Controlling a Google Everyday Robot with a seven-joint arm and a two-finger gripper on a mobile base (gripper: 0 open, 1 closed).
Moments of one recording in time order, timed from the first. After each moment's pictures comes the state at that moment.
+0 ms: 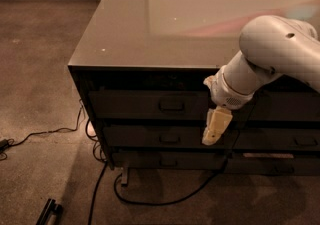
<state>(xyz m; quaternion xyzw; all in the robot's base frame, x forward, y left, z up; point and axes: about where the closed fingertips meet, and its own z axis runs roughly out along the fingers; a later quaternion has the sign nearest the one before) 0.506 -0.138 0.773 -0.64 0.74 0.06 0.17</state>
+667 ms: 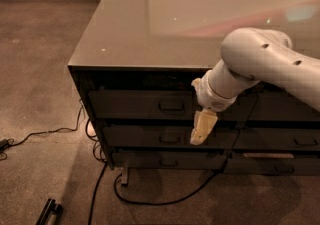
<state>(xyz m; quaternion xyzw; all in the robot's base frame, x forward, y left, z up) 0.525 -0.113 0.749 -0.66 0.73 0.05 0.19</state>
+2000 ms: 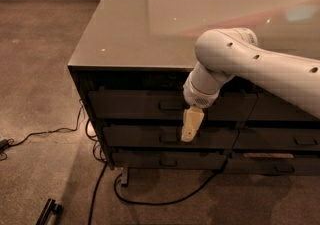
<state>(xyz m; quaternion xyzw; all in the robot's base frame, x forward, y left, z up) 0.550 -0.093 0.717 -0.66 0.74 0.04 0.13</state>
